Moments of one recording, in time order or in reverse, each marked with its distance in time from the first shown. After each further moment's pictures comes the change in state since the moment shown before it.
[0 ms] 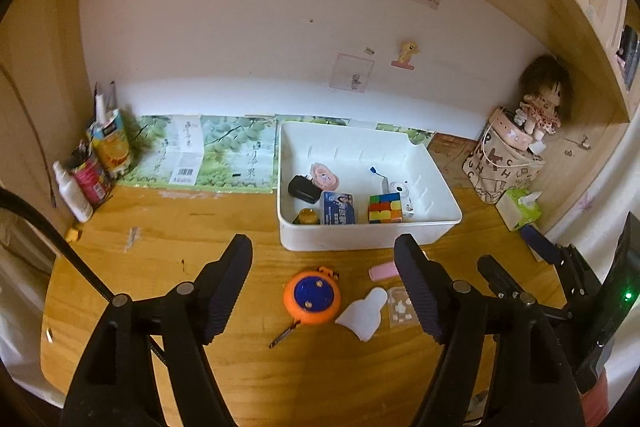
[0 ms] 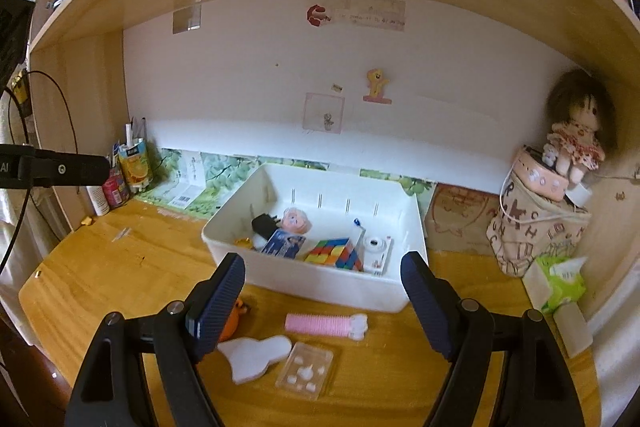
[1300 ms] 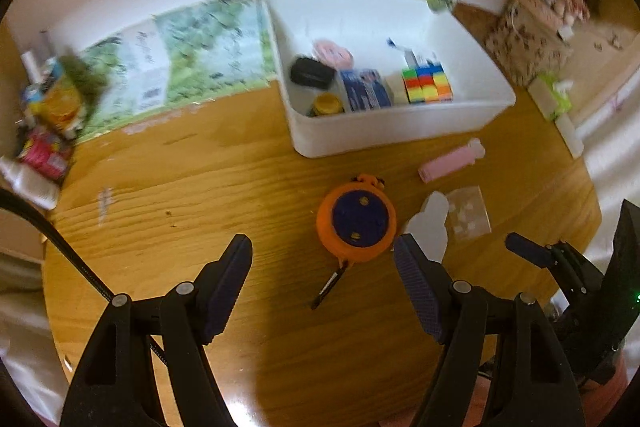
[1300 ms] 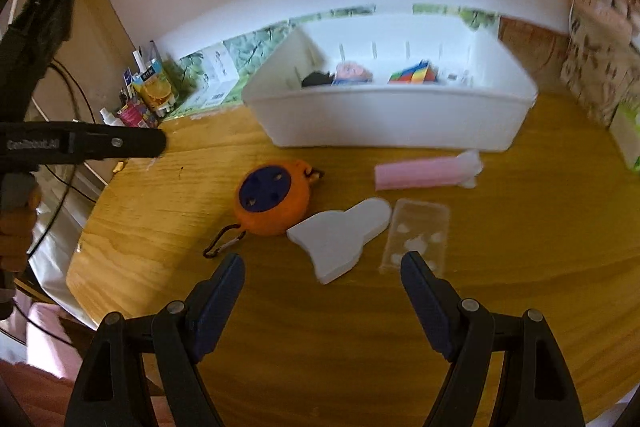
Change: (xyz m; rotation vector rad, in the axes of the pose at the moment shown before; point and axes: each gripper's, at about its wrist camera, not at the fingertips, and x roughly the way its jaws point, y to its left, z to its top) left arm 0.116 0.025 -0.028 0.172 0.417 -0.017; right arm 0.071 0.042 -0.084 0.223 0.405 0.216
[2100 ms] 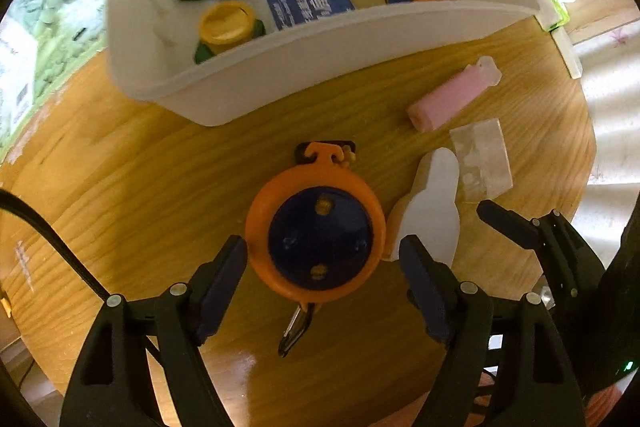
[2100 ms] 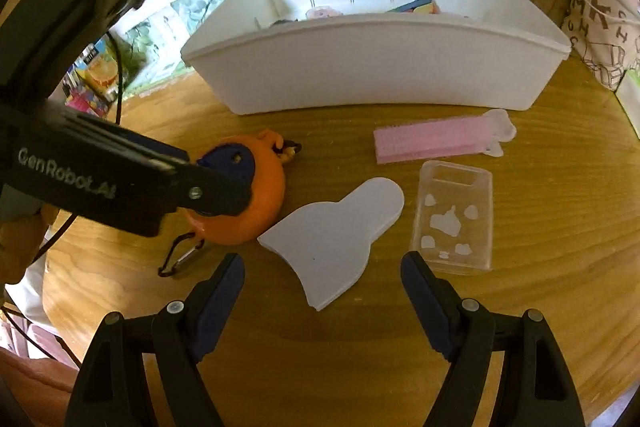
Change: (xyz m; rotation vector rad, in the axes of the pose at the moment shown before) left arm 0.119 -0.032 0.038 0.167 0.394 -0.143; right arm 0.066 0.004 0.012 0.073 0.147 -0.123
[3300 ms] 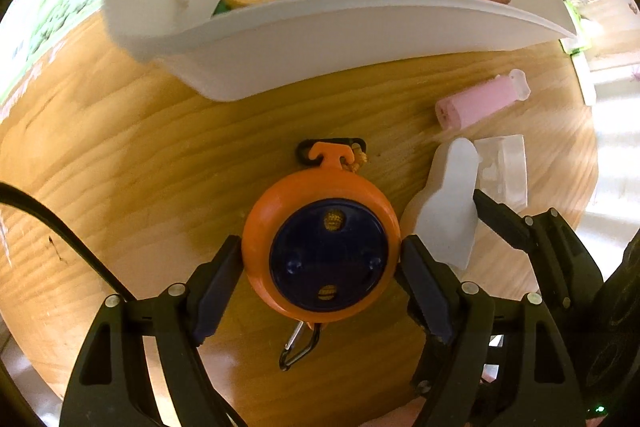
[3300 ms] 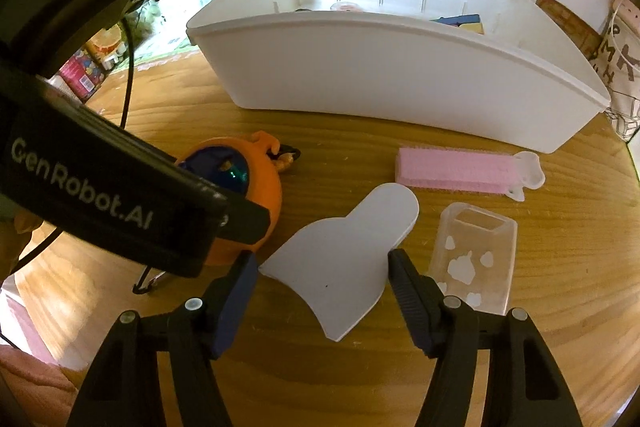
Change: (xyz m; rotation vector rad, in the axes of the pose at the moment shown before) left arm 0.019 0.037 0.001 -0.122 0.042 -0.032; right arm 0.027 0.015 0.017 -0.137 0.004 -0.048
